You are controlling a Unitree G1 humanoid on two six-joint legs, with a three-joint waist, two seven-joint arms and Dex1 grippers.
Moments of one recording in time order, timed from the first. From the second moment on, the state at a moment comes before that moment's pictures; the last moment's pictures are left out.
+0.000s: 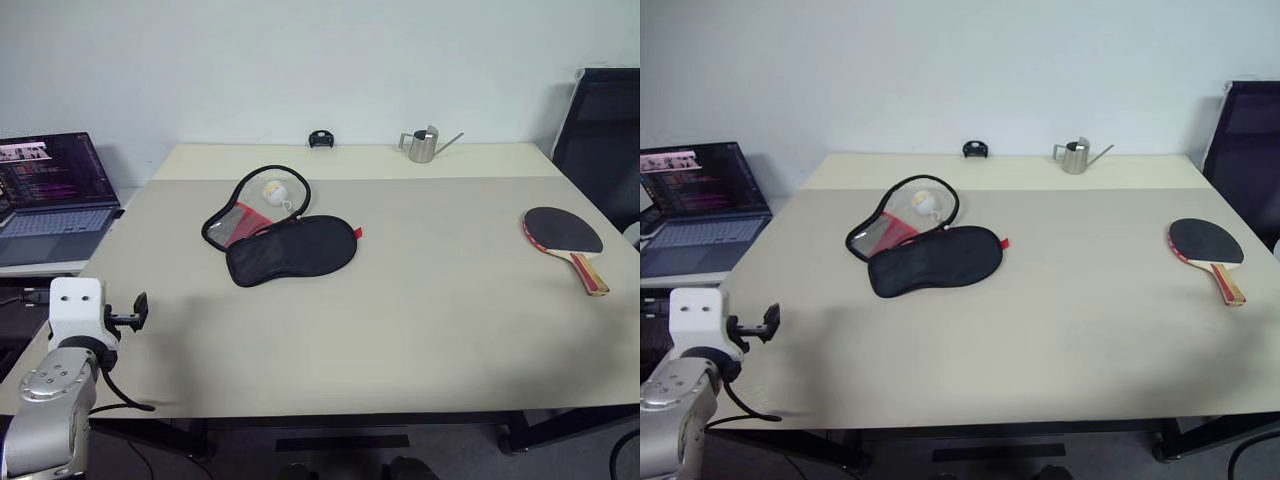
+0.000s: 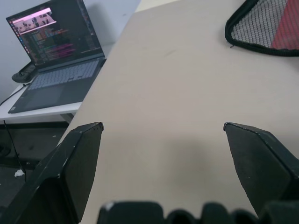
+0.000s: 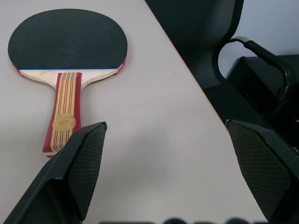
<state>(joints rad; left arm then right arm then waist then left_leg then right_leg) 0.00 0.59 0.48 -0.20 -0.21 0.54 -0.17 -0.64 -1.09 -0.40 1.27 0.21 0.04 0.62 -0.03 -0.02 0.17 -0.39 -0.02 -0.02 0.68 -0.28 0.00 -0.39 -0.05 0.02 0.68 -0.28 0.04</state>
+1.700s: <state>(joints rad) -0.29 0.64 0.29 0.05 -0.40 0.41 -0.71 -0.30 -0.96 -0.36 0.07 0.55 0.56 1.08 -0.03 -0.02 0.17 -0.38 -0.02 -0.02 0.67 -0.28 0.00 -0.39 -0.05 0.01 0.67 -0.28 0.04</state>
